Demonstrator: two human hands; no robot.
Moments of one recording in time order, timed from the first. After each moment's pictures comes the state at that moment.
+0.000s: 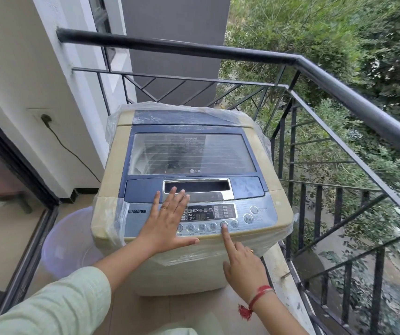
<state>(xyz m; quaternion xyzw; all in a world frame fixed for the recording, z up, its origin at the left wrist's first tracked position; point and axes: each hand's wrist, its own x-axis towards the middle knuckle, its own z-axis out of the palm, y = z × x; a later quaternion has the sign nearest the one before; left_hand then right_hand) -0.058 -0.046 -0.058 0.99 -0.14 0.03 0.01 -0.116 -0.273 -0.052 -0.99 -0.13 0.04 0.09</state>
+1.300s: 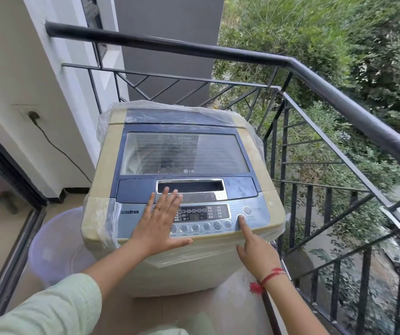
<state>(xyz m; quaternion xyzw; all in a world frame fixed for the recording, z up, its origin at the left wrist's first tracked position) -0.059 -0.046 -0.058 0.99 -0.14 0.04 0.03 -0.083 -0.307 -0.022 -0.99 -0.02 0.11 0.13</state>
